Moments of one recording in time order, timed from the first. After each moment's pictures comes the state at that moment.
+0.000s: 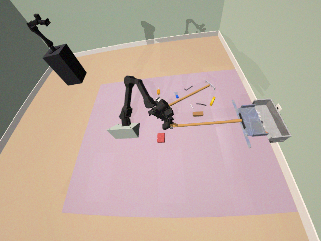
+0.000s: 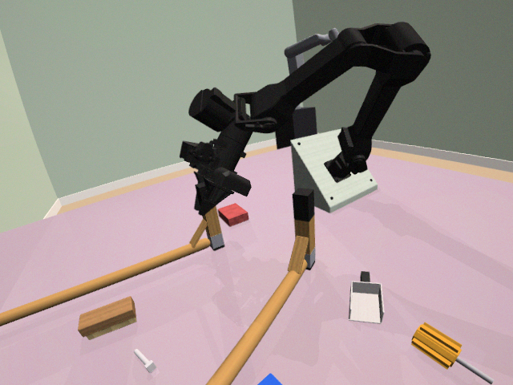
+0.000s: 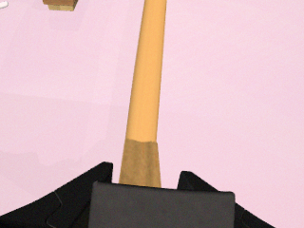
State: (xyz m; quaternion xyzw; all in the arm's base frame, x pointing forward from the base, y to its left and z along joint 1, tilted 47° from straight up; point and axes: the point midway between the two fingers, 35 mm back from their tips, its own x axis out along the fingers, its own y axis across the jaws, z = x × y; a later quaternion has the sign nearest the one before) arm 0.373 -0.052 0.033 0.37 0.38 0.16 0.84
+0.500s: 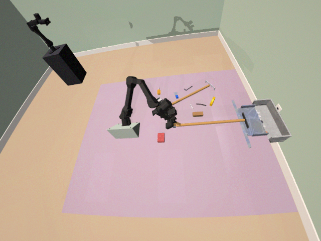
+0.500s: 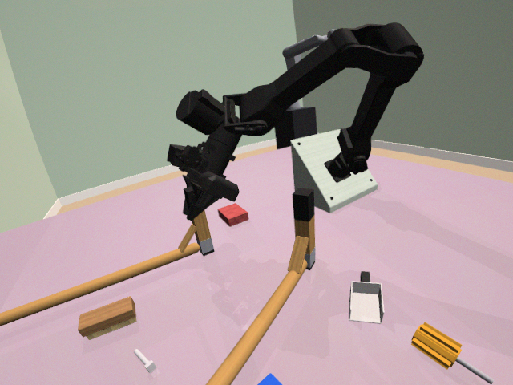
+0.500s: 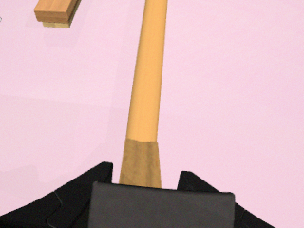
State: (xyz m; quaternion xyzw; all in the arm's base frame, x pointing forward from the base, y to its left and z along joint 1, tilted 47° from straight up) arm 0.398 -0.051 0.036 0.37 0.38 0.16 0.84
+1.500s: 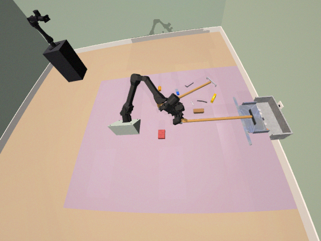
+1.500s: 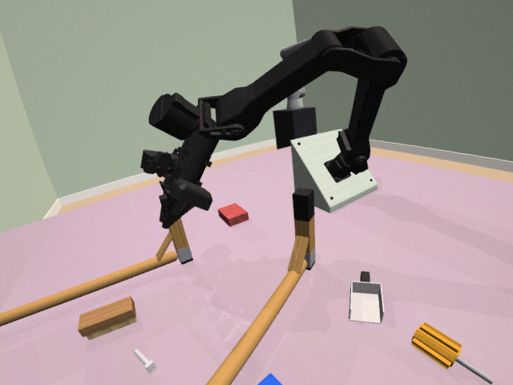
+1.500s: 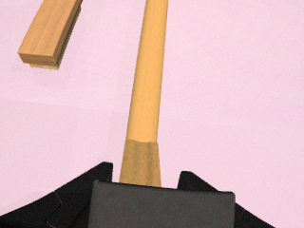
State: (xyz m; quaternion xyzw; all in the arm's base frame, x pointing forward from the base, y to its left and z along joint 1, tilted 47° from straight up) arm 0.447 -0.053 0.042 0.36 0.37 0.16 0.84
